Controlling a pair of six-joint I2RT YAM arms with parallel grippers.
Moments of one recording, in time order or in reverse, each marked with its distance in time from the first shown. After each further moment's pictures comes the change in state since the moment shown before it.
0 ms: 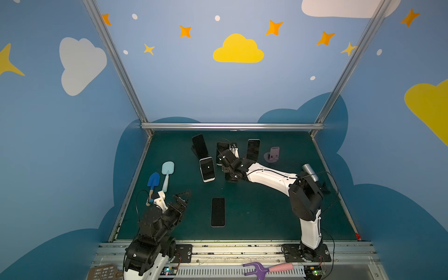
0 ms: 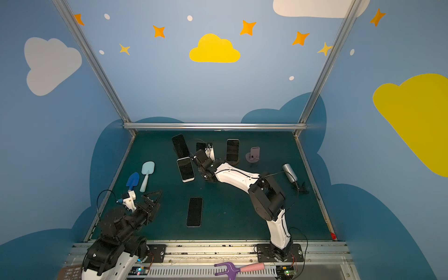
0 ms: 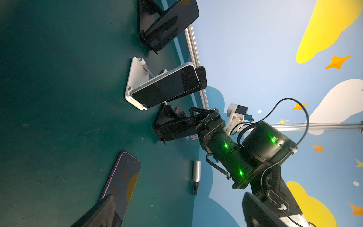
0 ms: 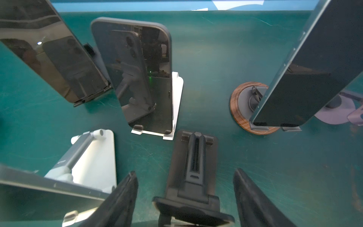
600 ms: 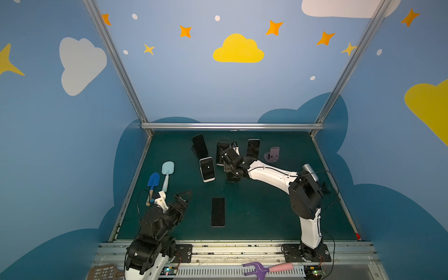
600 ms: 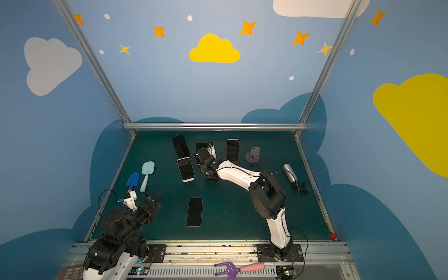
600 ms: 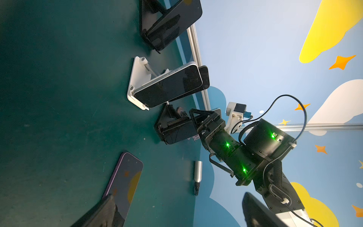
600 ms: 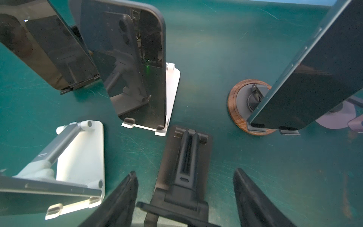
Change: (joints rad) left arm 0.000 0.000 -0.019 0.010 0.001 -0.001; right arm -0.036 0.014 0.022 -0.047 -0.061 -0.039
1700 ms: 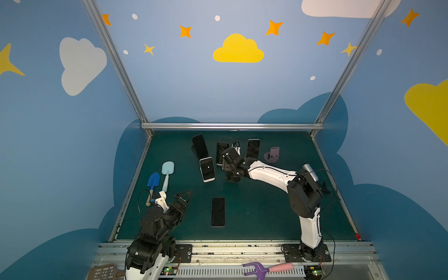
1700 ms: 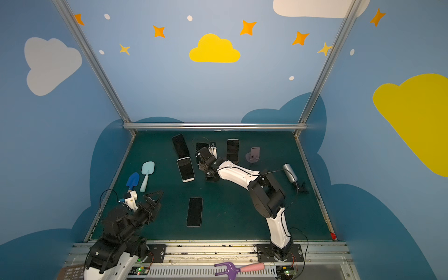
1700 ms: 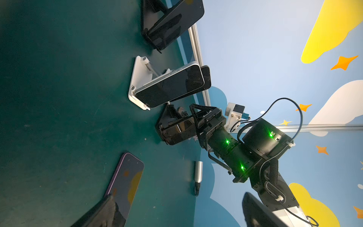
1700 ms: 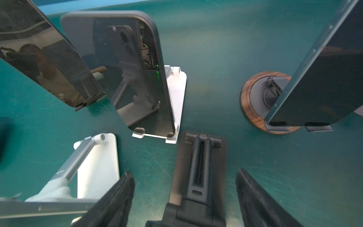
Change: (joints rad) left arm 0.000 0.000 -0.011 0.010 0.000 -0.002; right arm -0.011 0.011 -0.024 0.082 -0.039 0.111
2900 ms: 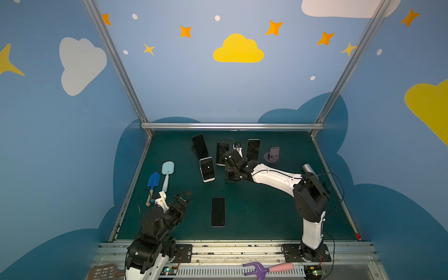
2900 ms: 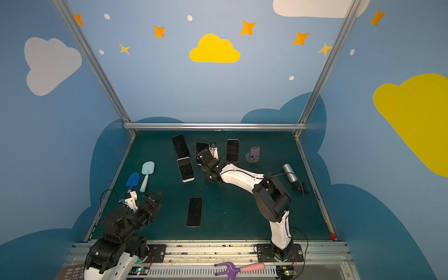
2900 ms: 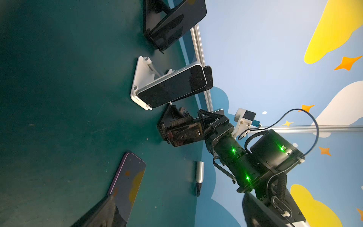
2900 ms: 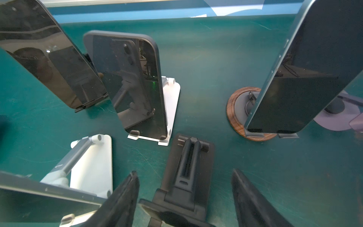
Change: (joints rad) left arm 0.000 0.002 0.001 -0.010 -0.005 0.002; right arm 0.019 -0.084 -0.102 0.083 0.069 -0.100
